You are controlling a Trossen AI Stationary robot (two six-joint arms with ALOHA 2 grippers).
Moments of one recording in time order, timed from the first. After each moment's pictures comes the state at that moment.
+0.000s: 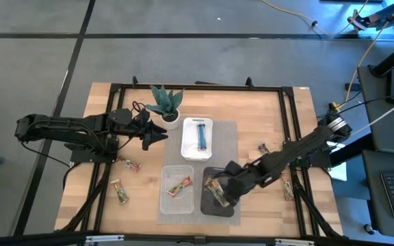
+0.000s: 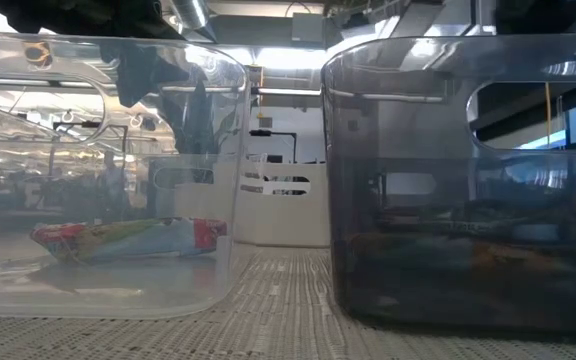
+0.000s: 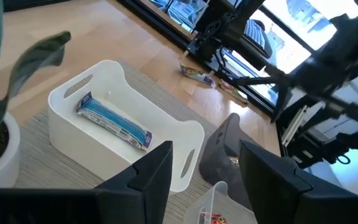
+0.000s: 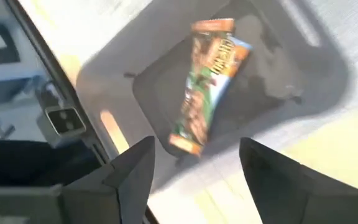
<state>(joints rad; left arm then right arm) 0.11 0.76 0.50 -0.06 0.05 -0.62 0.54 1.61 1.28 -0.79 0.07 1.21</state>
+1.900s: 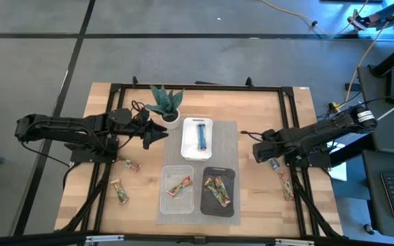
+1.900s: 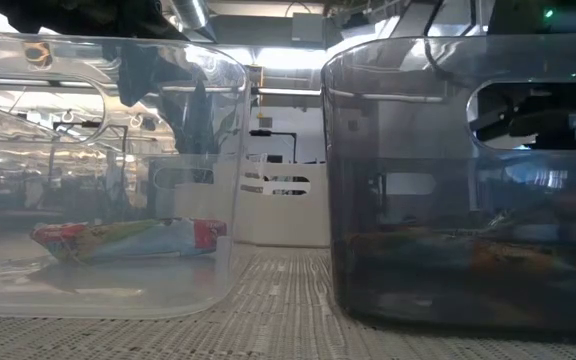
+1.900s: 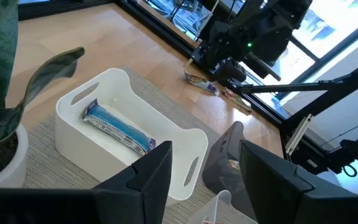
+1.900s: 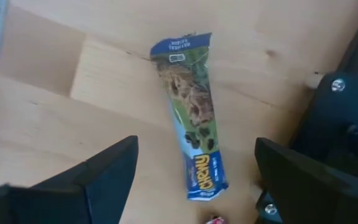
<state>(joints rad) 0.11 0.76 0.50 -0.05 0.02 -0.62 0.20 1.18 0.68 -1.13 0.10 1.43</state>
